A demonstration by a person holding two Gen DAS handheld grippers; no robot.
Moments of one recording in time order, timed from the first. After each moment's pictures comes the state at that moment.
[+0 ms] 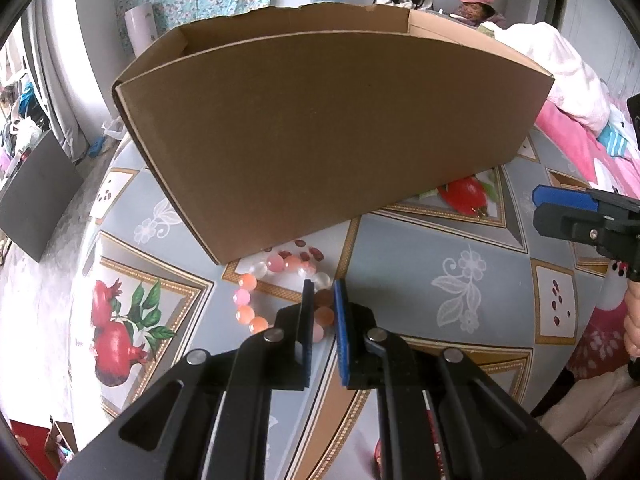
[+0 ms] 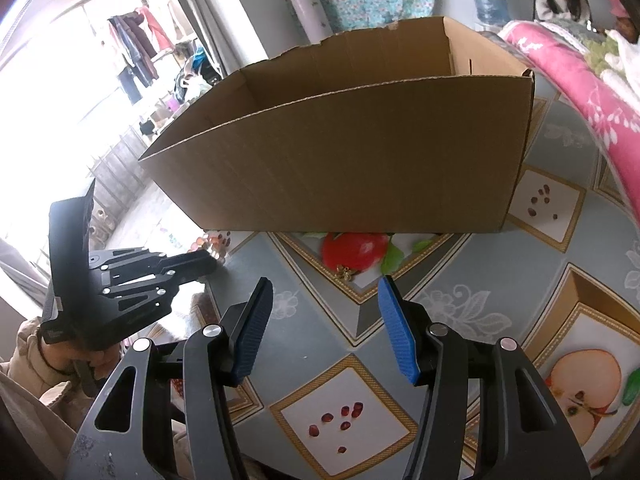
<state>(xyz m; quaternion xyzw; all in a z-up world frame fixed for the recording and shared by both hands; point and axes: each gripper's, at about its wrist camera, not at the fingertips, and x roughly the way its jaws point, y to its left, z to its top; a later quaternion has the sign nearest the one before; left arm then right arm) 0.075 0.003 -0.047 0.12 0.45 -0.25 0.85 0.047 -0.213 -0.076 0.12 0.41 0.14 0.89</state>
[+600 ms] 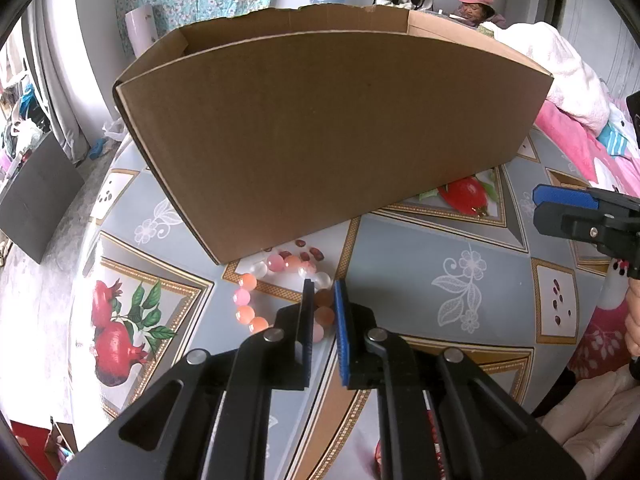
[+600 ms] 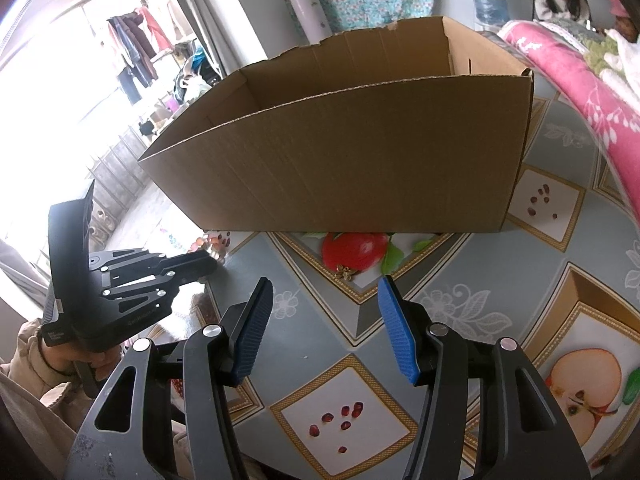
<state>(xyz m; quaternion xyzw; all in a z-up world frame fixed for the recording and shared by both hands) 0.074 0.005 -0.047 0.13 0.44 -0.25 0.85 0.047 -0.213 -0.077 0.12 0.41 0.14 0.89</state>
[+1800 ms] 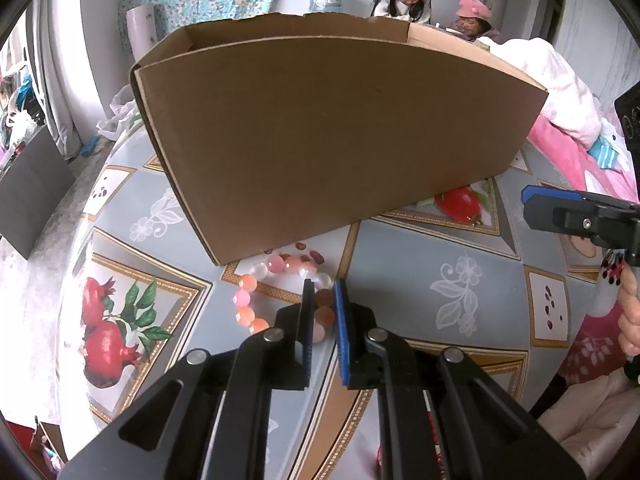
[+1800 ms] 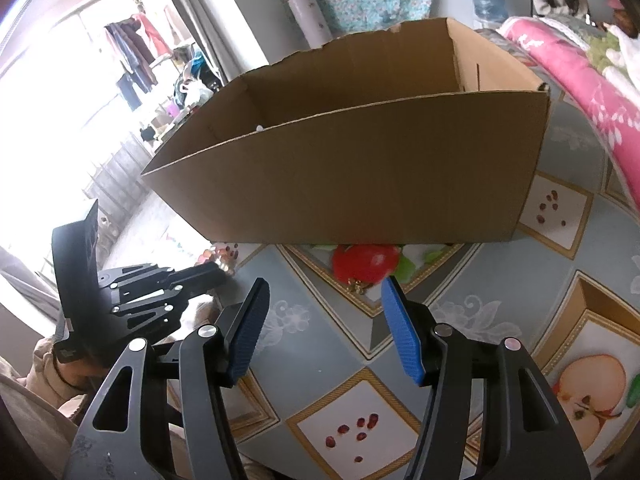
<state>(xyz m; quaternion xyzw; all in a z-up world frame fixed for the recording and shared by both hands) 0.076 0.013 -0.048 0.10 0.43 -0.27 0.86 0.056 -0.204 -0.073 0.13 0.42 0.14 0.89</state>
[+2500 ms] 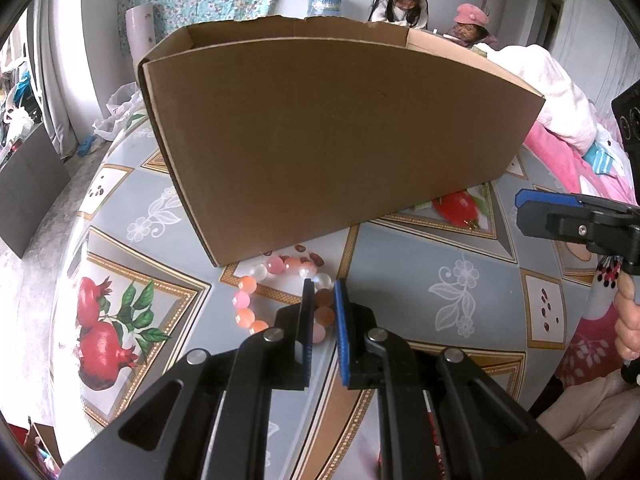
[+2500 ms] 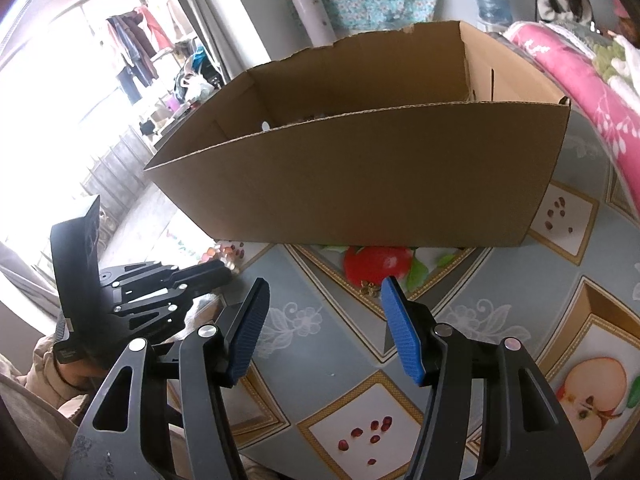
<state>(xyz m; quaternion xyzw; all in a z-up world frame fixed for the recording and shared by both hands) 0.074 0.020 -0.048 0.08 0.43 -0.28 0.86 0.058 -0.194 -0.069 0.12 0.42 0.14 0.89</state>
